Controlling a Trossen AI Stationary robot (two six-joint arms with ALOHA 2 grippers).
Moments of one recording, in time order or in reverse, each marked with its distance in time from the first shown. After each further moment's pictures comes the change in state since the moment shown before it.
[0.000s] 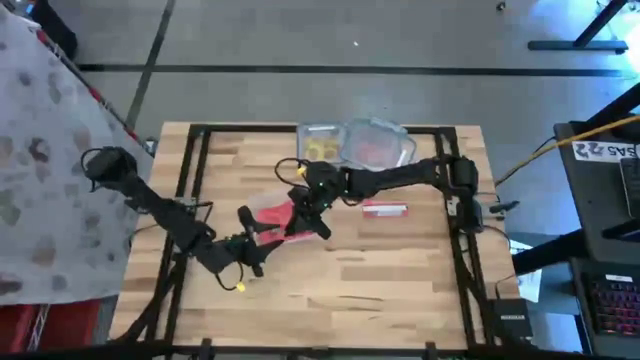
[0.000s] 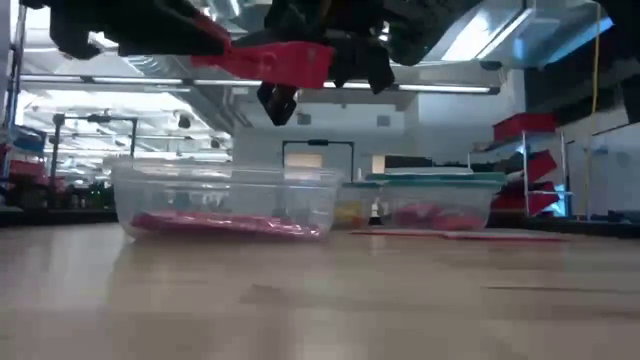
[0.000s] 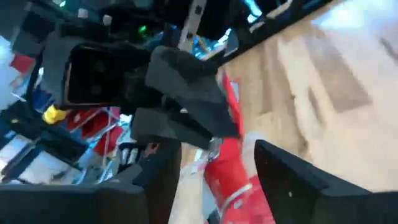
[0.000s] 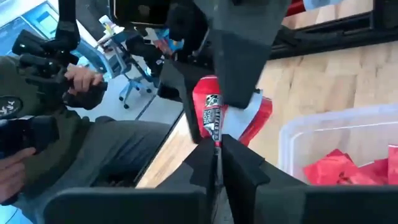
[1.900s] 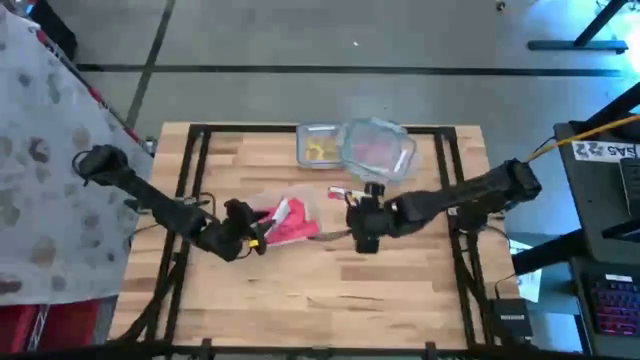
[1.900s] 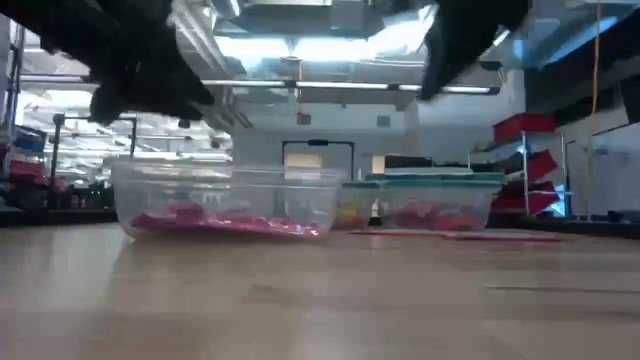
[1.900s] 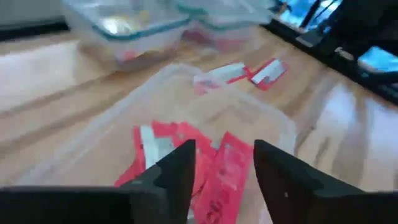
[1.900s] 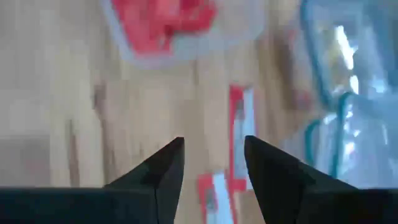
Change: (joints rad) left arm 0.107 -0.166 0.000 -0.536 0.058 -1.295; right arm 0.355 -0.440 -0.182 -1.154 1.196 0.034
